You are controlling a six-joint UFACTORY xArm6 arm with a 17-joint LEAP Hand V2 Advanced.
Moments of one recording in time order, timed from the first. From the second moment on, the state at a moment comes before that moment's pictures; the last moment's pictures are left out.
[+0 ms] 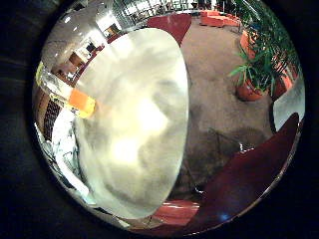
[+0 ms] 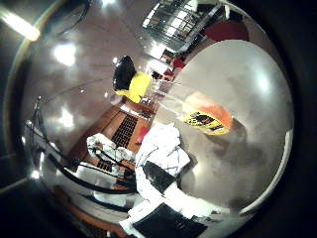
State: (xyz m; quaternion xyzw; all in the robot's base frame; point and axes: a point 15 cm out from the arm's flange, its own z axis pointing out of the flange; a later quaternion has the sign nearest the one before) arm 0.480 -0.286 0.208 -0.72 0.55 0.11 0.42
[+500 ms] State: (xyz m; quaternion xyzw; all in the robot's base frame) arm 0.487 -0.235 0.206 -0.69 0.53 0.19 0.45
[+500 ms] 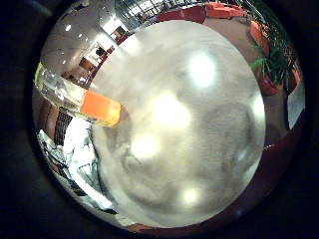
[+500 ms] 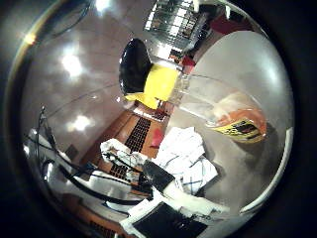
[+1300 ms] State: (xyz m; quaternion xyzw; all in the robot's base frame) arm 0.481 -0.133 0.197 -0.67 0.47 0.35 0.46
